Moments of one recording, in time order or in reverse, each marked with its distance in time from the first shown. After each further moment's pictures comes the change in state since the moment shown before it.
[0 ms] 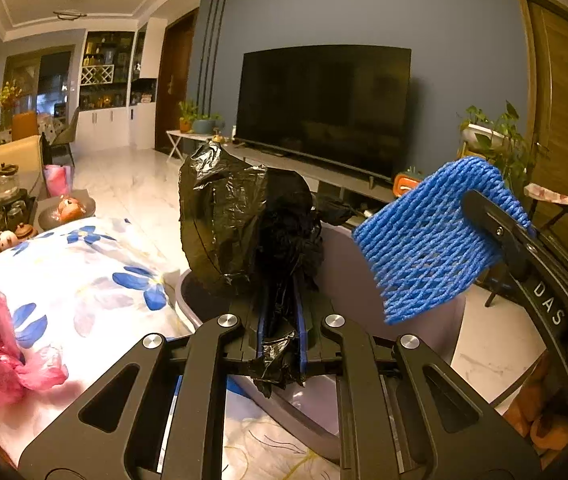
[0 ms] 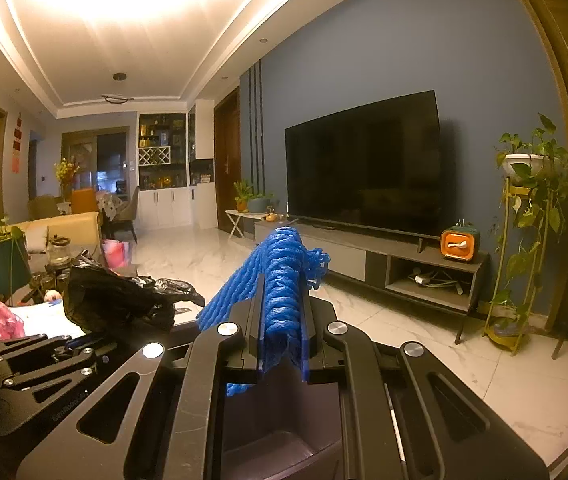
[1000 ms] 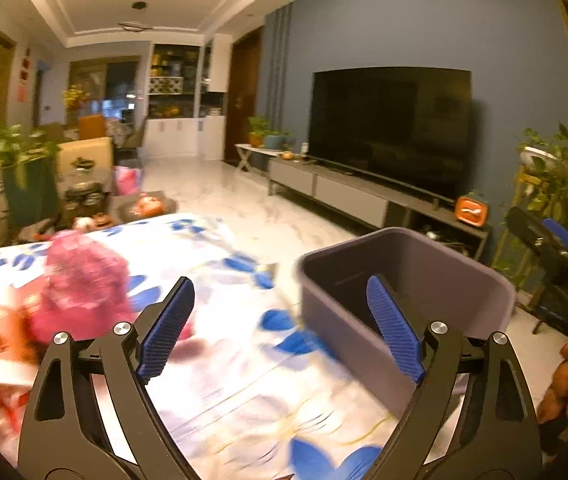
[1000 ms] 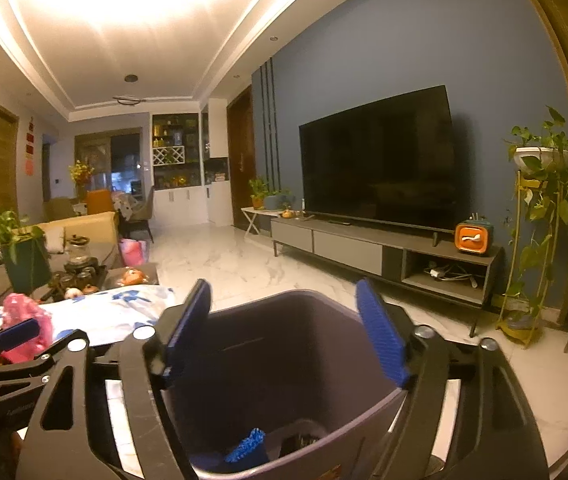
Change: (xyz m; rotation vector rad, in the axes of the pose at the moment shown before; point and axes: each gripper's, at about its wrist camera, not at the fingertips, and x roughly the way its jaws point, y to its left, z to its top) left arm -0.072 0.040 -0.029 -0.071 -0.076 0.276; right arm -0.024 0.013 -0.002 0.016 0.008 0.075
